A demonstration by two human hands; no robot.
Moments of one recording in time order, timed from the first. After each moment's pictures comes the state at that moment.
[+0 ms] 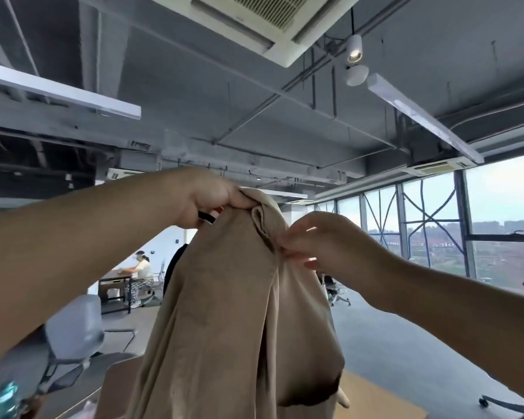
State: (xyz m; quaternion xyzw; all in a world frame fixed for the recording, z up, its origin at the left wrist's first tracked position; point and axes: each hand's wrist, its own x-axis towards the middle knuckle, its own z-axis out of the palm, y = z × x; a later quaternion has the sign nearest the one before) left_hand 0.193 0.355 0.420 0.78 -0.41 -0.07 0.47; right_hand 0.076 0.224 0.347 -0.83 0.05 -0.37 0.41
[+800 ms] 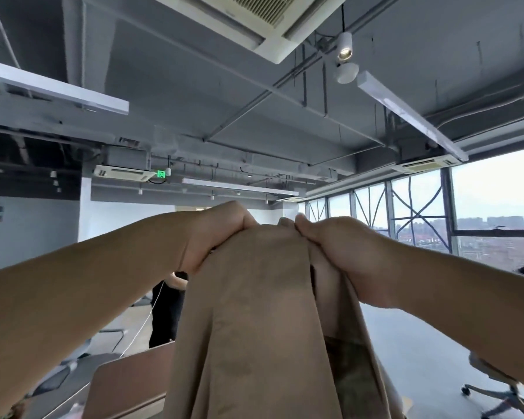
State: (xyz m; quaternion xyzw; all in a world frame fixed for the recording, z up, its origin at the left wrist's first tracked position) left_hand 0.179 0.342 0.380 0.75 -0.40 -0.19 0.49; right_hand 0.060 0.217 0.346 -0.81 0.06 -0.29 0.52
